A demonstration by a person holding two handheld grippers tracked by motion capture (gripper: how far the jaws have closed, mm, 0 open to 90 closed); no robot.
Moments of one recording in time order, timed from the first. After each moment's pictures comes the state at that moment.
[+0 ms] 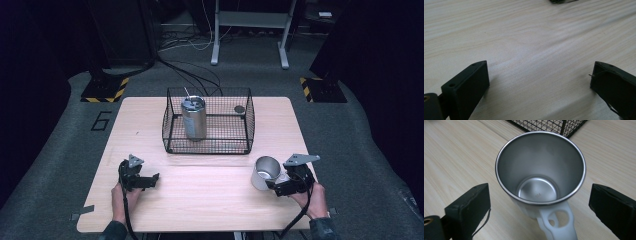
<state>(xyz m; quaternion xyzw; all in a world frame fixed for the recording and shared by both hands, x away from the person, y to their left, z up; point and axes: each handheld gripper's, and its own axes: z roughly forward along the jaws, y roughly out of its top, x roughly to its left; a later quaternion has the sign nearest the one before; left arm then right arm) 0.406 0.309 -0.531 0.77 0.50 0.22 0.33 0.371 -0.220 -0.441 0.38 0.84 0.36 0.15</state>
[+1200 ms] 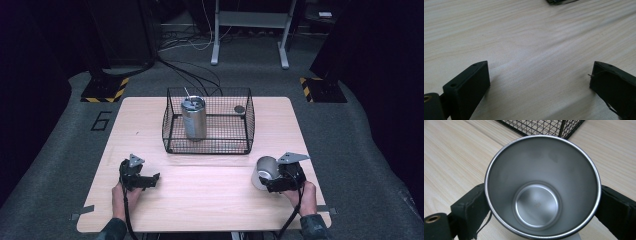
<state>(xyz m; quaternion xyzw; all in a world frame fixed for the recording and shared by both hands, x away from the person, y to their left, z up) 0.407 0.309 -0.530 0.78 0.49 0.22 0.33 0.379 -0.204 -0.452 0.40 0.83 0.35 0.17</state>
